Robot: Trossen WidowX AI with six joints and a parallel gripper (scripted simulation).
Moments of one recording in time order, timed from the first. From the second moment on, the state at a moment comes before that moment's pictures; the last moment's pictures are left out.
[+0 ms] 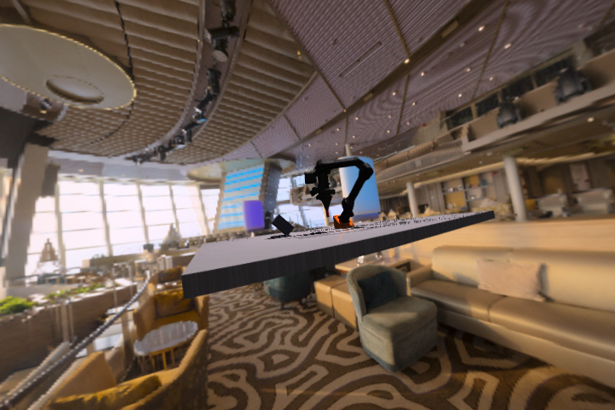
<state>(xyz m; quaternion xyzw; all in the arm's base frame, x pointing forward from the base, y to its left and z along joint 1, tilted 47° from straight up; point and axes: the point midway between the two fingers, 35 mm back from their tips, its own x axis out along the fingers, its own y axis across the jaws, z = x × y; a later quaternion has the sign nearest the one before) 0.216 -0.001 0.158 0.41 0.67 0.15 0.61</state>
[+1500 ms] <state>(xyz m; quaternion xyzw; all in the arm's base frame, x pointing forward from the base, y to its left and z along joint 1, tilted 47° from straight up) 0.251 -0.047 0.122 0.48 0.57 0.04 0.66</state>
